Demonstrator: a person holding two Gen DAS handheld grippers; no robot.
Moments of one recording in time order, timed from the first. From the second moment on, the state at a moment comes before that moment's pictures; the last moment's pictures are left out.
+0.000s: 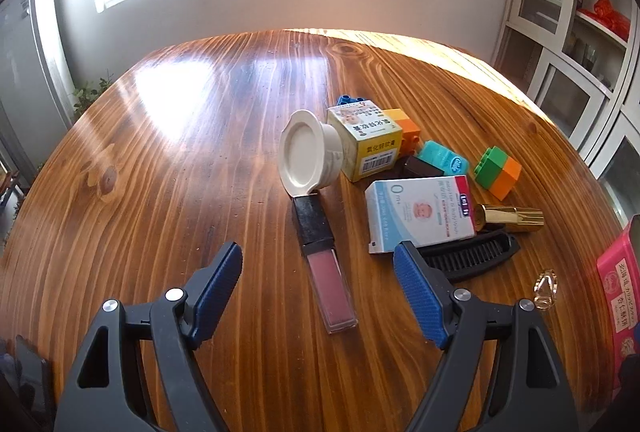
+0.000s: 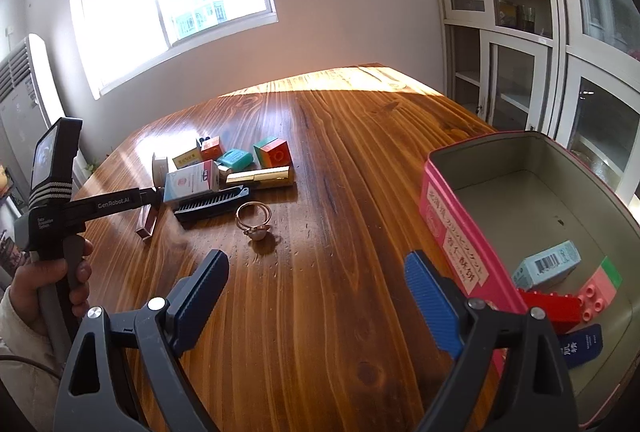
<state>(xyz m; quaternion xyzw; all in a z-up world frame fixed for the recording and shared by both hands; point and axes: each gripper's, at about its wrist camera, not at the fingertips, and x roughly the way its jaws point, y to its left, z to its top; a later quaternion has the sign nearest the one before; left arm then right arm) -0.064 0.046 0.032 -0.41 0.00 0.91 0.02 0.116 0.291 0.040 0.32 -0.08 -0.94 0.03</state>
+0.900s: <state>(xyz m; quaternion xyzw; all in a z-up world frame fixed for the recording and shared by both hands) -0.090 0.055 0.007 -0.43 0.03 0.90 0.02 0.055 0.256 0.016 0.39 -0.08 -0.91 0.10</state>
